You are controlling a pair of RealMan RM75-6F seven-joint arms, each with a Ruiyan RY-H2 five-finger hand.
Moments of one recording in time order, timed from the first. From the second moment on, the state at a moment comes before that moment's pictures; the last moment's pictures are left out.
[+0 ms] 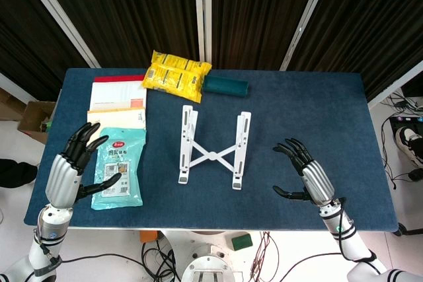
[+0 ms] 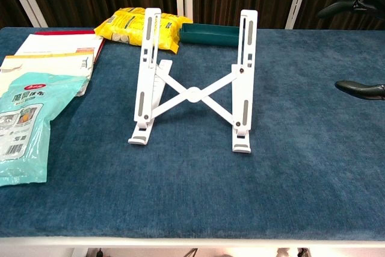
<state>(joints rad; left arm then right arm) -0.26 -1.37 -0.13 -1.56 1.87 1.76 -0.19 0.35 -1.49 0.01 -1.36 -1.78 1.54 0.48</state>
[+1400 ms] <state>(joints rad) -0.11 -1.21 -0.03 -1.62 1.55 1.57 -0.10 0.81 -1.35 0.15 -1.31 -1.45 0.65 0.96</state>
